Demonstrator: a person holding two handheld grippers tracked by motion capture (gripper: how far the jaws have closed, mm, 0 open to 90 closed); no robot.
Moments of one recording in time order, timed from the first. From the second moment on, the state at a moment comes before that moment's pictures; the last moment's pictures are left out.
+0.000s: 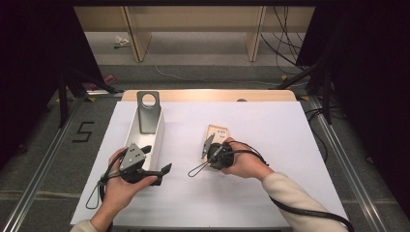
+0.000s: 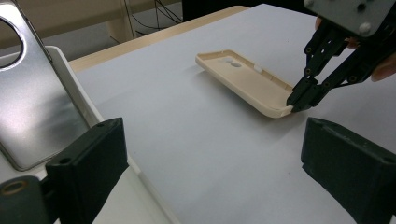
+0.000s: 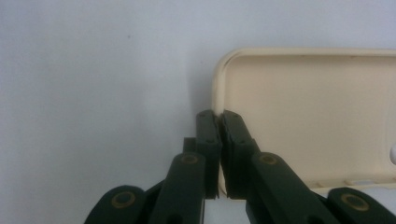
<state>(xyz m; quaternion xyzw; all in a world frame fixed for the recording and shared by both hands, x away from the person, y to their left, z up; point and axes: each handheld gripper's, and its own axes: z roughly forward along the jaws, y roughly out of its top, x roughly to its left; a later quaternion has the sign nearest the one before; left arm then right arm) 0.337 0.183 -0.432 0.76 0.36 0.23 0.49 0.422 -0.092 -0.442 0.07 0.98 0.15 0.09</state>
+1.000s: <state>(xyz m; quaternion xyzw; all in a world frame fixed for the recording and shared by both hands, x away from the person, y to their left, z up) 0.337 0.183 -0.432 0.76 0.36 0.22 0.49 0.402 -0.125 -0.418 0.09 0.95 0.30 0.08</state>
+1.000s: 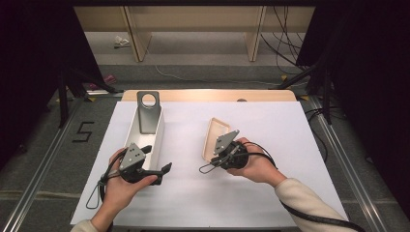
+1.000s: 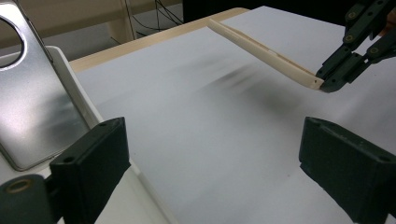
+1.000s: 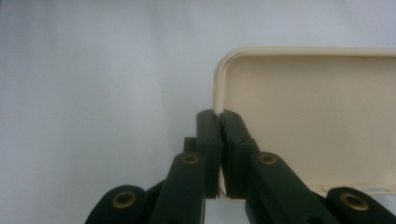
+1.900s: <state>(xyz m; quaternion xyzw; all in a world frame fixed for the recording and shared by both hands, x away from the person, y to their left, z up) 0.341 0.178 -0.424 0.76 0.36 0.22 0.50 0.365 -0.126 -0.413 0.05 0.94 0.33 0.07</state>
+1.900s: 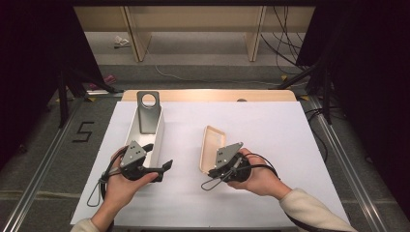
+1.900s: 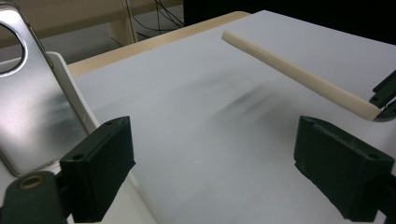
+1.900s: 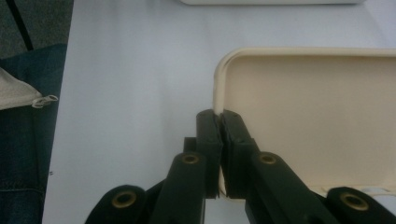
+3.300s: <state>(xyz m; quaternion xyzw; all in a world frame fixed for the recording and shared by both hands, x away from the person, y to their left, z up) 0.424 0.082 -0.396 0.80 0.41 0.13 0.43 0.345 -0.113 -0.412 0.03 0.94 0.33 0.07</state>
